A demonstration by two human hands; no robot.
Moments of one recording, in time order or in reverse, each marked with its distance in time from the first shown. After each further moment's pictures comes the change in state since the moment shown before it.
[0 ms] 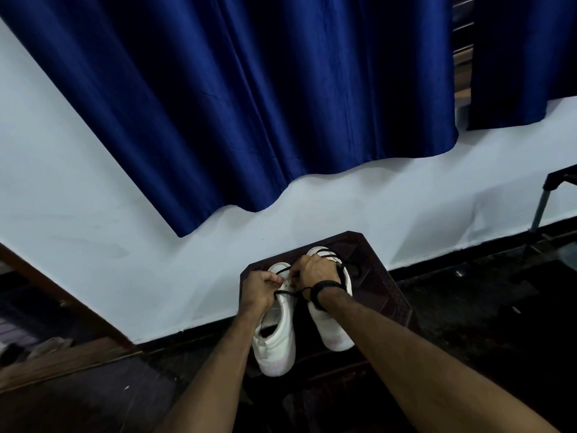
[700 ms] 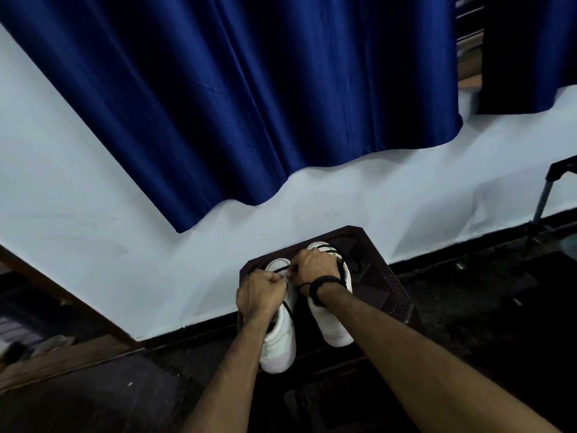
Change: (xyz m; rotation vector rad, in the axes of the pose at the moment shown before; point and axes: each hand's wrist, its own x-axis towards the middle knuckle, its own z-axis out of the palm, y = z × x) left_hand -0.033 0.033 0.000 0.463 0.168 -0.092; right_hand -0.001 0.000 0.001 -0.053 0.059 -0.003
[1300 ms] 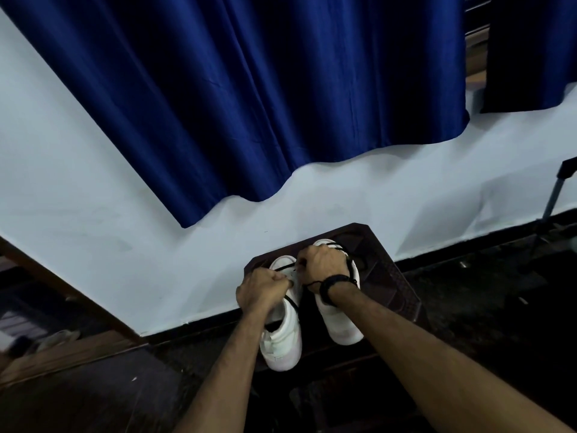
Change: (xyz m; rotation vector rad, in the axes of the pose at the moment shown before) left_hand 0.011 -0.006 -0.009 0.054 -0.159 -0.026; right_hand -0.008 0.002 -0.007 -0.002 0.073 -0.015
